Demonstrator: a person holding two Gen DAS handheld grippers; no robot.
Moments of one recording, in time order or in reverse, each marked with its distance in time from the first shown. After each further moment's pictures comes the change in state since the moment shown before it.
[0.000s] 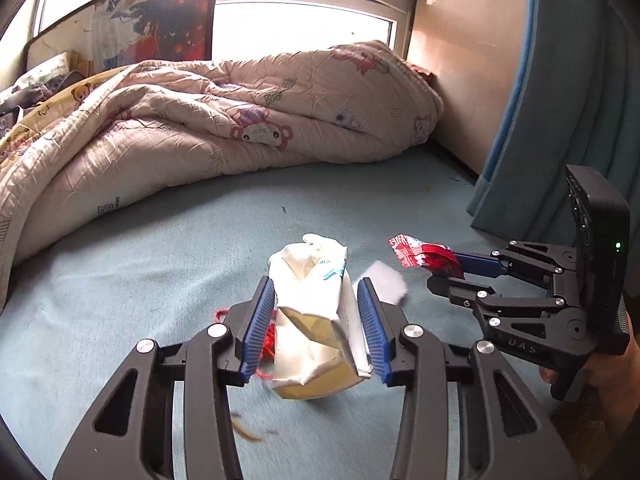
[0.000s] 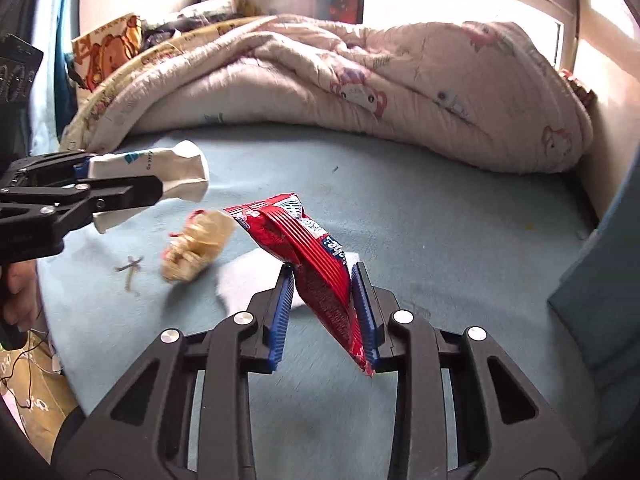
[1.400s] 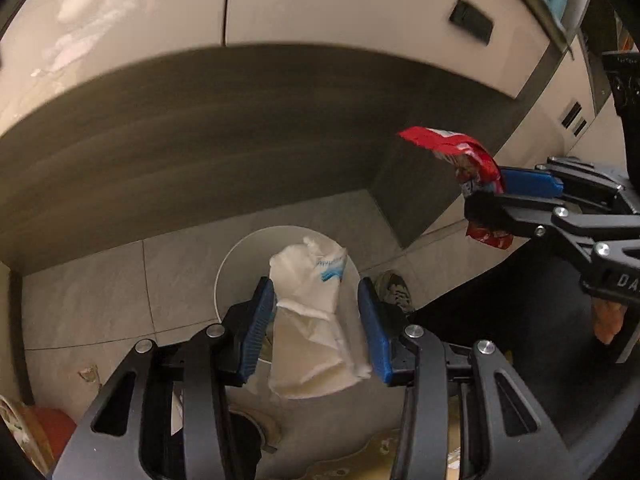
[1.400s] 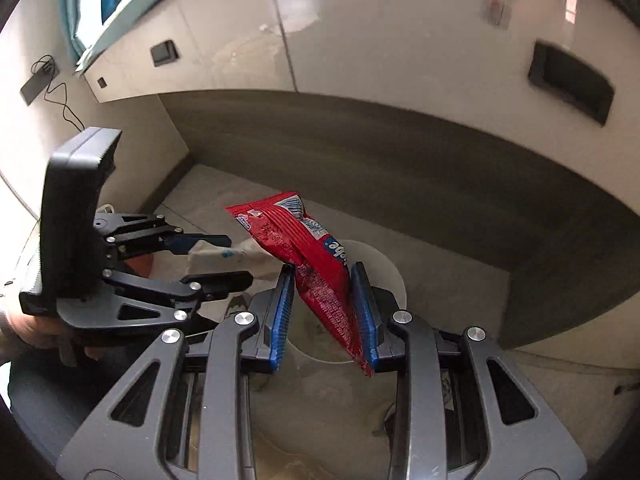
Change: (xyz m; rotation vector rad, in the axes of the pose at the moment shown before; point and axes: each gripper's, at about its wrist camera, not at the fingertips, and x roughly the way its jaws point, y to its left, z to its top) left arm 0.028 -0.087 -0.438 0.004 0.360 -0.168; right arm -0.015 0.131 -0.362 0.133 0.258 0.106
